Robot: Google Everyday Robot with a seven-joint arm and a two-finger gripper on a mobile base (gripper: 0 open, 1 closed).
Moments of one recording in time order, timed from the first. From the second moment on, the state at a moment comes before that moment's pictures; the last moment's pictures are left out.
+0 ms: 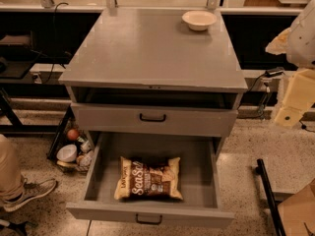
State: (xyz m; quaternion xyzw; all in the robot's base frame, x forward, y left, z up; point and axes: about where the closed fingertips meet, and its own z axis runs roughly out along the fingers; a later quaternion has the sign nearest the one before) arm 0.438 -0.216 0.978 -0.60 0.78 -0.04 0.16
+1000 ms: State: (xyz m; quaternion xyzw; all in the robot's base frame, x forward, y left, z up) arm 0.434 -0.157 0.880 -0.61 0.78 0.04 0.16
